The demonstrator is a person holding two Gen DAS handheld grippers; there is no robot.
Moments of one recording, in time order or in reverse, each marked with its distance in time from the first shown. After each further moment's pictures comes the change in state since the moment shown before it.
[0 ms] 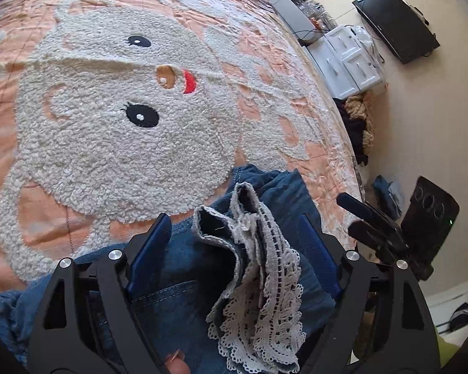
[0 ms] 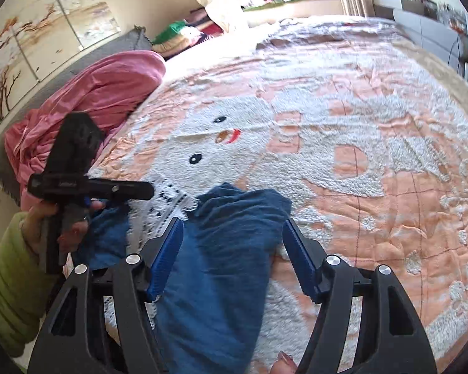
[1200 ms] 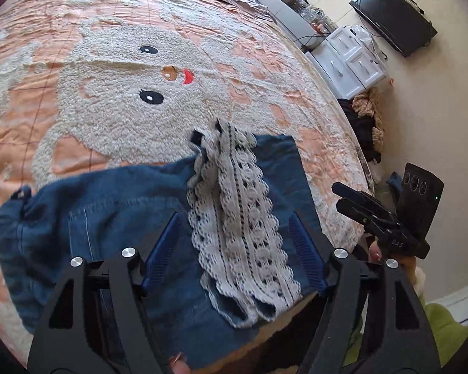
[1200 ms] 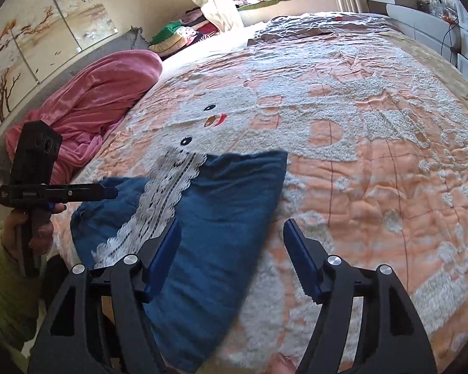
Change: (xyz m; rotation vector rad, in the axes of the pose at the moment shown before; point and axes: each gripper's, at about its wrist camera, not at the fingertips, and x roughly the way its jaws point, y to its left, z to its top) left arm -0.043 -0.040 -0.075 0.063 -0.073 0.120; right arm -0.032 -0.003 -0.048 -0.014 -0.026 -0.031
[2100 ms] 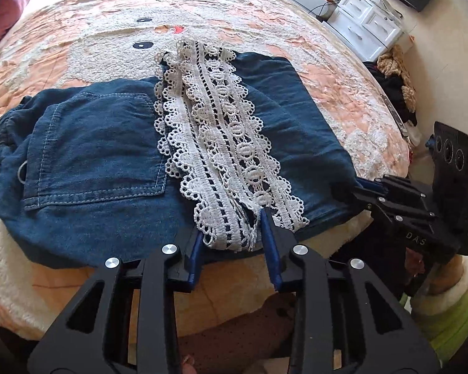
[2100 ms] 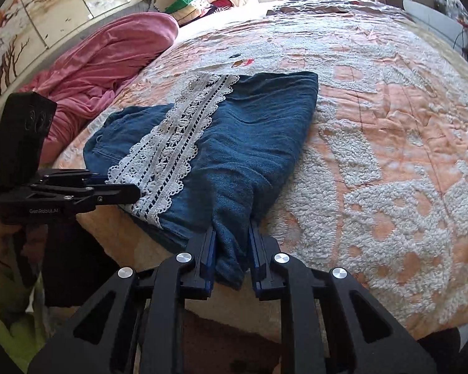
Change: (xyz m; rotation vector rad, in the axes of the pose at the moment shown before) left arm 0.032 -0.058 -0.085 0.104 0.043 0.239; right arm -0.002 0.044 -0.072 -0.089 0.118 -0.011
